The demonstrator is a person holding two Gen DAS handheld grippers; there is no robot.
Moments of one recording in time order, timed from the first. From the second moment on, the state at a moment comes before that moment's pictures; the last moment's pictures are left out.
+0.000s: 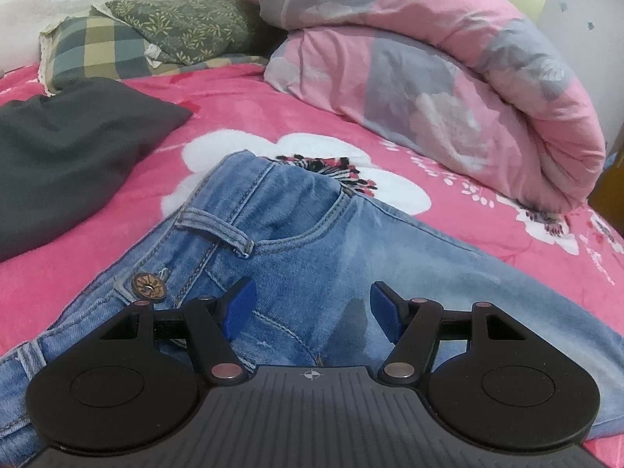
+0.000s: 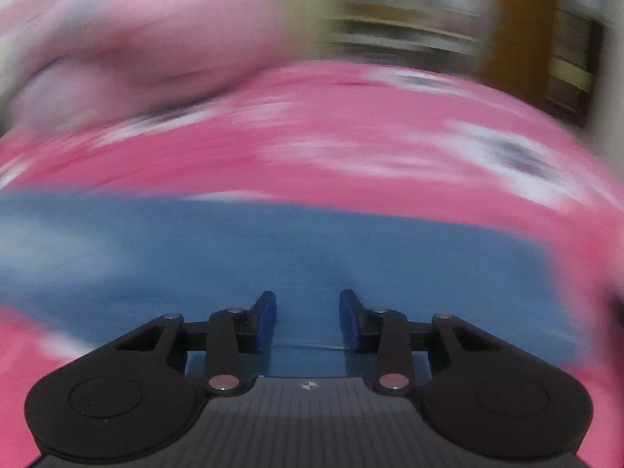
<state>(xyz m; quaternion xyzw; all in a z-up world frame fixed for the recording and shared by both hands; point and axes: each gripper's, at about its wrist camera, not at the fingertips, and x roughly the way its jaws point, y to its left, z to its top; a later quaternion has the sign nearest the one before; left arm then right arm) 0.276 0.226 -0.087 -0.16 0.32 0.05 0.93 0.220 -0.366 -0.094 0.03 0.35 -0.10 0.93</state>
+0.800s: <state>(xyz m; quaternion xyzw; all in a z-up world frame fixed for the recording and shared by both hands) 0.279 0.217 -0.090 -0.13 0.31 0.05 0.94 0.295 -0.333 -0.082 0.14 0.31 -0.07 0.94</state>
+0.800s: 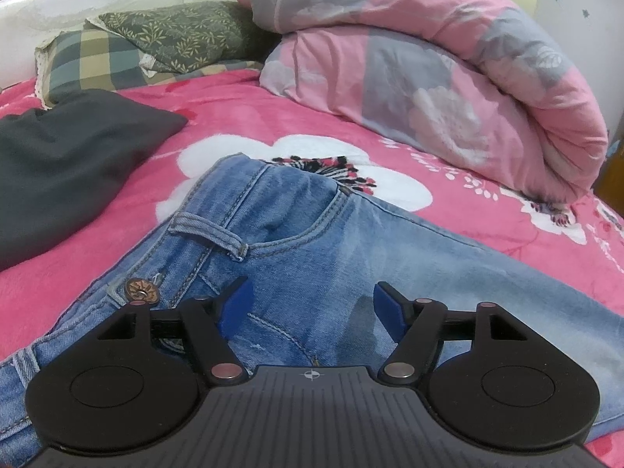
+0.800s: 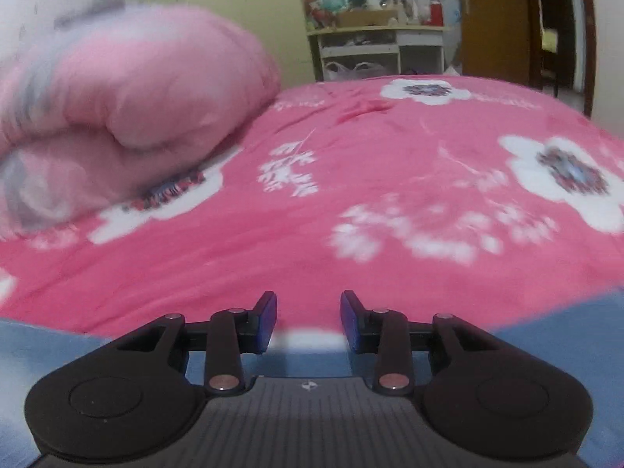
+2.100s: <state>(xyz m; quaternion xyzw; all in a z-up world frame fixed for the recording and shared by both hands) 0.270 0.258 -0.084 -0.26 0.32 0.00 0.91 0.271 -0.072 -0.102 0.20 0.39 0.32 0.84</state>
